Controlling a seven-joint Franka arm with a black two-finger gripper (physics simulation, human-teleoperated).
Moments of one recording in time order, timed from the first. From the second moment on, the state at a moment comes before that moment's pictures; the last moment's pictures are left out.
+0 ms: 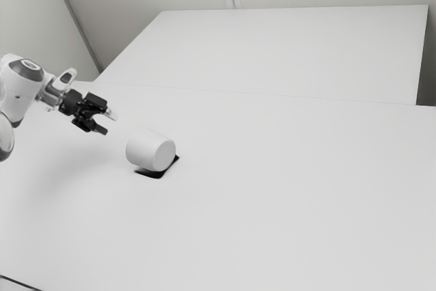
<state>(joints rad) 0.39 0.44 0.21 -1.65 -0.79 1.67 0.74</state>
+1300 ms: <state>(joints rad) 0.34 0.56 0.24 -1.78 -1.15 1.42 0.95</state>
